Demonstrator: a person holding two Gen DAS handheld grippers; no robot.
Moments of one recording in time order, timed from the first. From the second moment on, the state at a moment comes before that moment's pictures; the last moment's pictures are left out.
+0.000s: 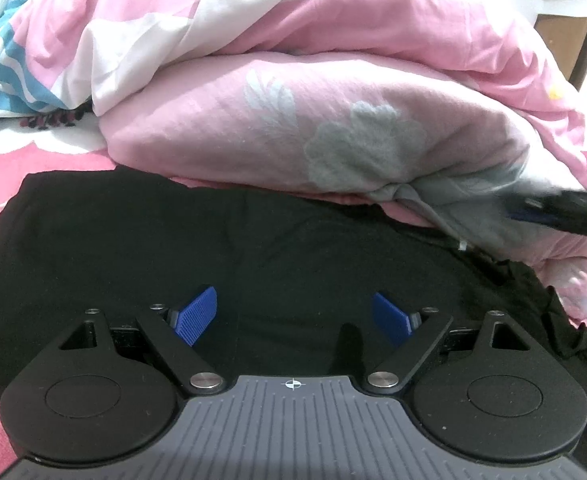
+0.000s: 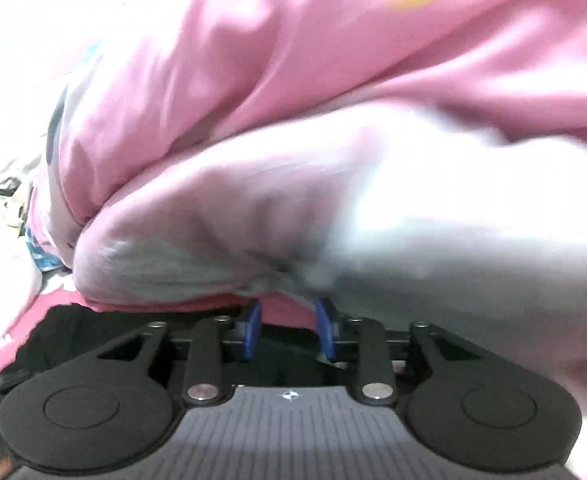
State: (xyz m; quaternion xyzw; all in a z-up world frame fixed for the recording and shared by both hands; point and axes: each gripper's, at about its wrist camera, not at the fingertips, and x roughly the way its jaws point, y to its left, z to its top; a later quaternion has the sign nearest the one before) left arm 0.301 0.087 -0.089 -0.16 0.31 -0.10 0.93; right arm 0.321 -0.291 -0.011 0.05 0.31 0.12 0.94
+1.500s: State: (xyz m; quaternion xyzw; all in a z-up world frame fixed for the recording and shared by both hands) left arm 0.300 0.083 -0.086 -0.15 0.31 -0.11 0.93; right arm 0.387 -0.317 -0.083 -0.11 0.35 -0.01 0.93
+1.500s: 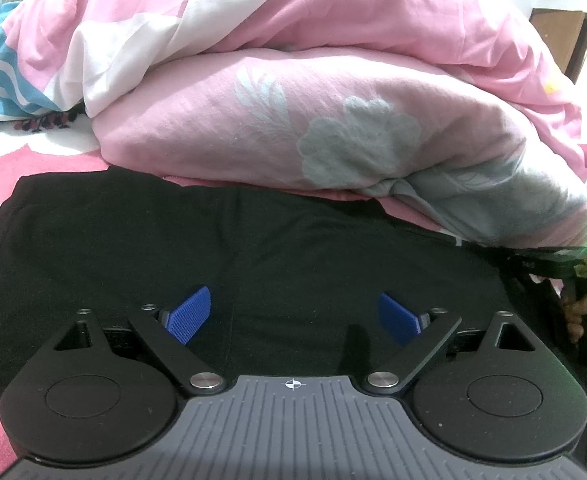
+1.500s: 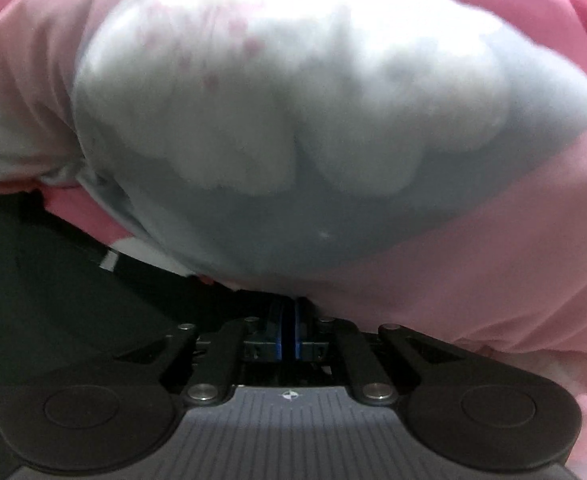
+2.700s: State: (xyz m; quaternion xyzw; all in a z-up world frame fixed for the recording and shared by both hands) left arm 0.299 0.080 -0.088 -0.15 0.31 -0.11 0.93; right arm 0.254 -0.365 -0.009 -0.01 0.37 -0.01 0.93
